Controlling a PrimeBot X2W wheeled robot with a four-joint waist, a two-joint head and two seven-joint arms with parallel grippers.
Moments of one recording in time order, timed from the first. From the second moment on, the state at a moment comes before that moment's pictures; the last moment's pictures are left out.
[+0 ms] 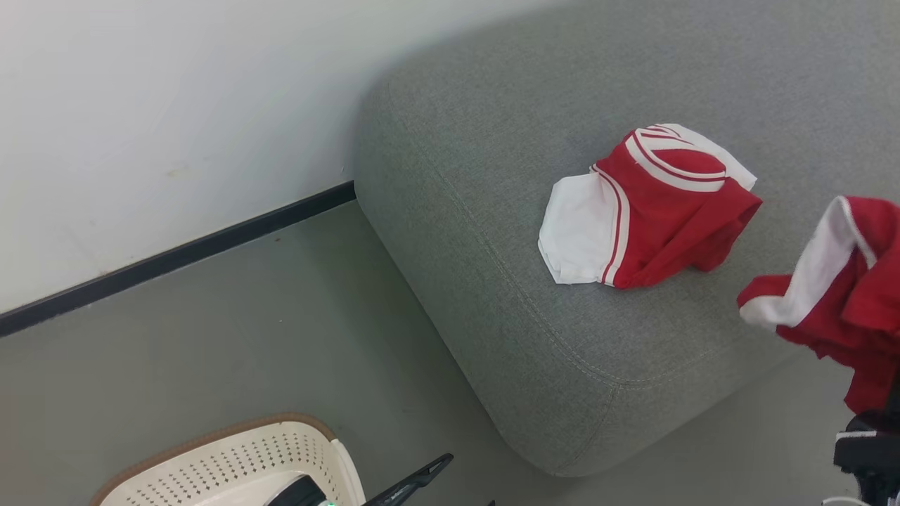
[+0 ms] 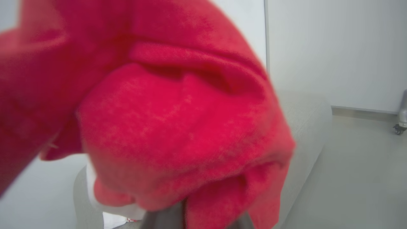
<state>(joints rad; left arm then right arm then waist) -0.18 0.31 -0.77 0.10 -0.24 -0.12 -0.25 -0.10 -0.13 -0.17 0.02 0.45 -0.06 -0.25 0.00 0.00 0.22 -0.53</state>
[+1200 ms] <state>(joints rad) -0.23 0.47 -0.75 0.01 -0.23 -0.12 -0.25 -0.86 -0.31 -0.24 0.55 0.56 0.01 -0.26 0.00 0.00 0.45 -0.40</state>
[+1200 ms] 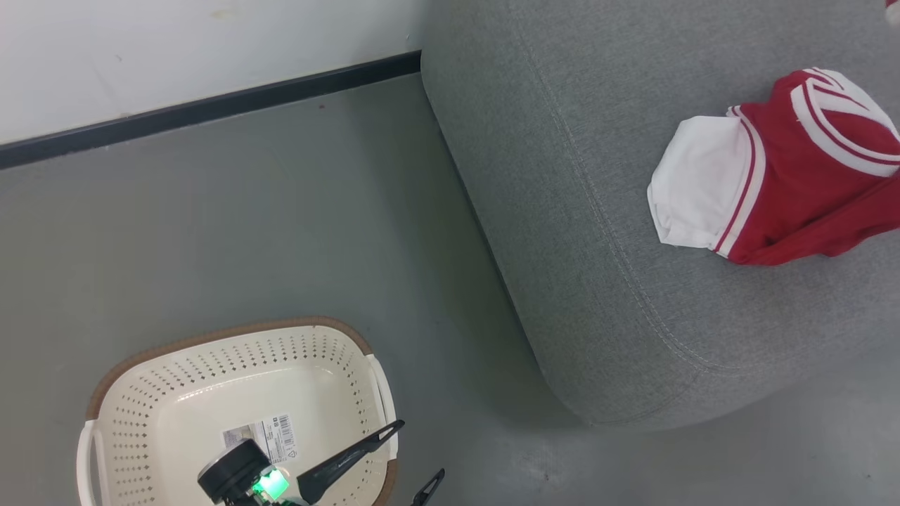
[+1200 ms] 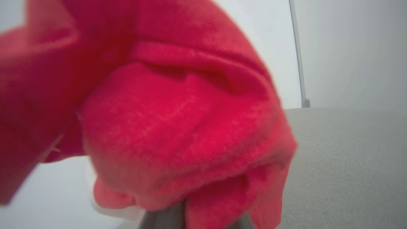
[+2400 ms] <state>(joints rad) -0.27 0.52 -0.70 -0.02 -0.25 -0.13 -0.25 -1.07 -0.34 -0.21 1.08 0.54 -0.08 -0.18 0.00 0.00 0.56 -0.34</state>
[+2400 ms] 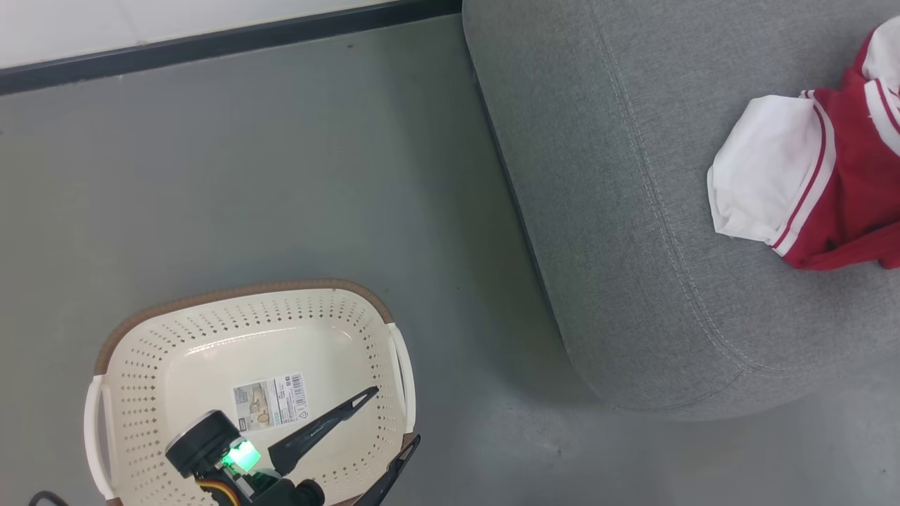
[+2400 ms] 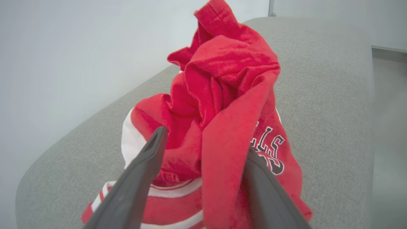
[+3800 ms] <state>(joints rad) -0.25 0.26 -0.69 0.15 -0.33 -0.11 -0.25 -0.77 -0.30 0.17 0.54 0.17 0.11 -0.26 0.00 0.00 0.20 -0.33</state>
